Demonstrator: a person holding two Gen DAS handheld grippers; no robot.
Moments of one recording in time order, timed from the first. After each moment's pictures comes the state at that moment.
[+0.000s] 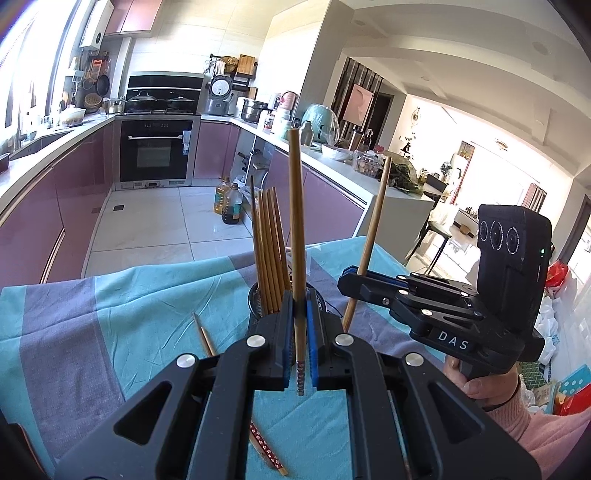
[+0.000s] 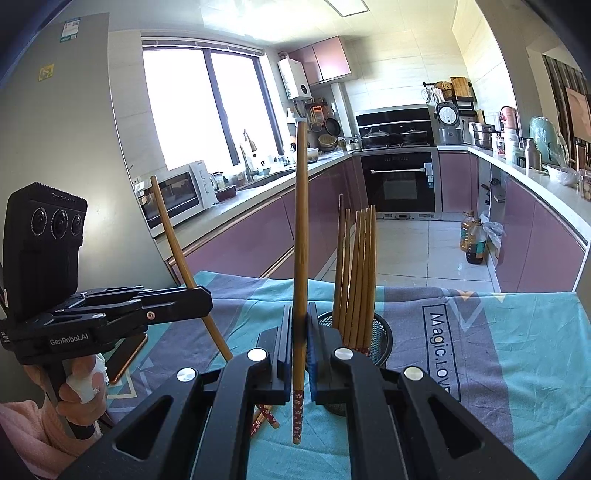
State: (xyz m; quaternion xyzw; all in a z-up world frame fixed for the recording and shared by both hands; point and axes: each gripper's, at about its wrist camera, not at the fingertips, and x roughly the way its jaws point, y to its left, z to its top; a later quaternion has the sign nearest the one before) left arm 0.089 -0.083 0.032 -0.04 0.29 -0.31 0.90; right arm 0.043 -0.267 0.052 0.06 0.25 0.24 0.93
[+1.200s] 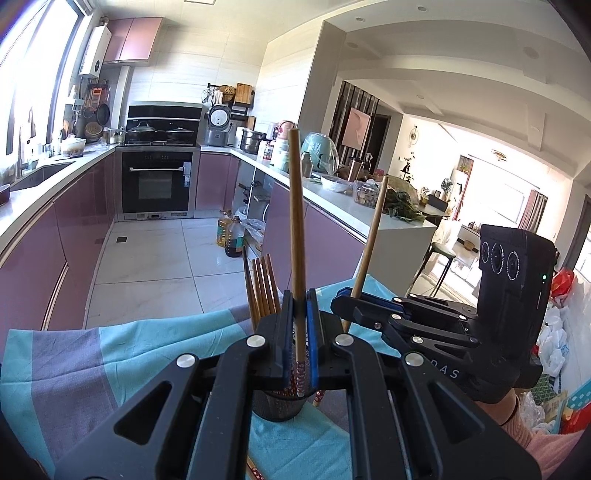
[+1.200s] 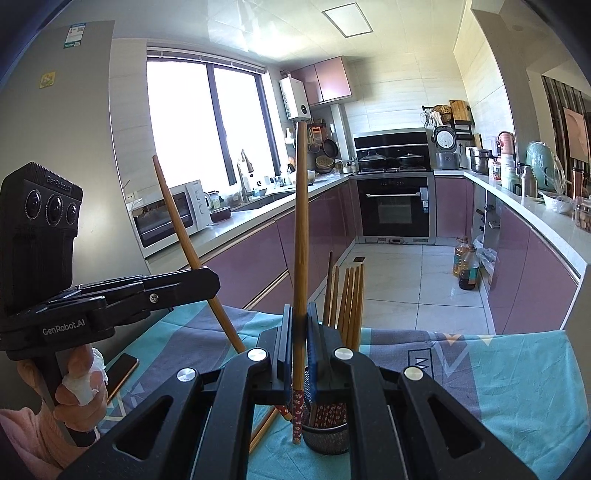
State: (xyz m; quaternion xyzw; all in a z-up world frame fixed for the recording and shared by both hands) left arm 0.095 -0.096 0.065 -0.03 0.23 -0.30 0.92; right arm 0.061 -0.269 0.082 0.05 0.21 0.23 0.95
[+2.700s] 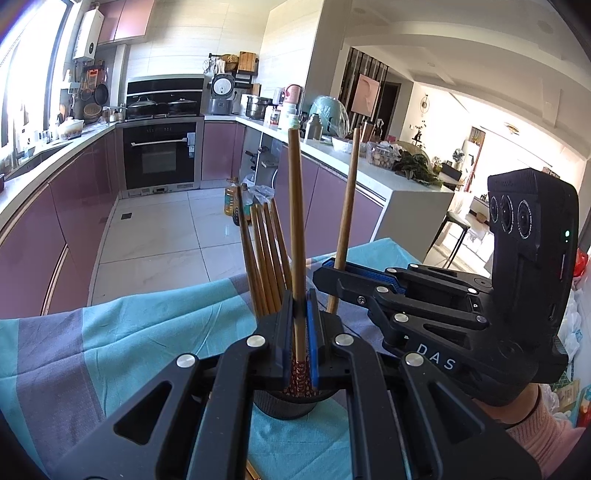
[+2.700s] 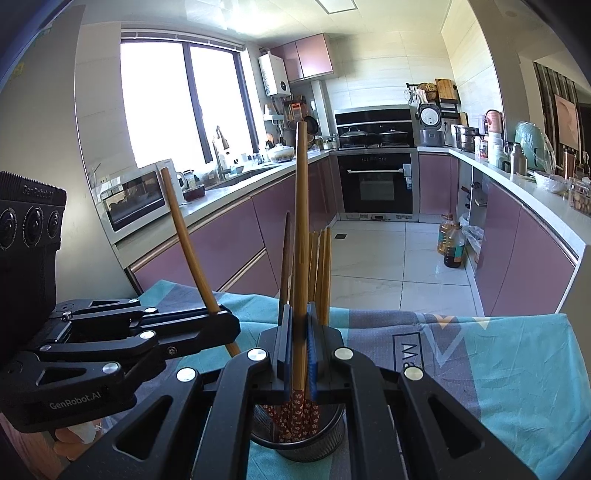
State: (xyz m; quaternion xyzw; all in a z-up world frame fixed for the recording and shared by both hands) left arm 0.099 -0.119 0.041 0.00 0.30 -0.29 0.91; right arm 0.100 -0.261 0.046 0.04 0.27 0.19 0.94
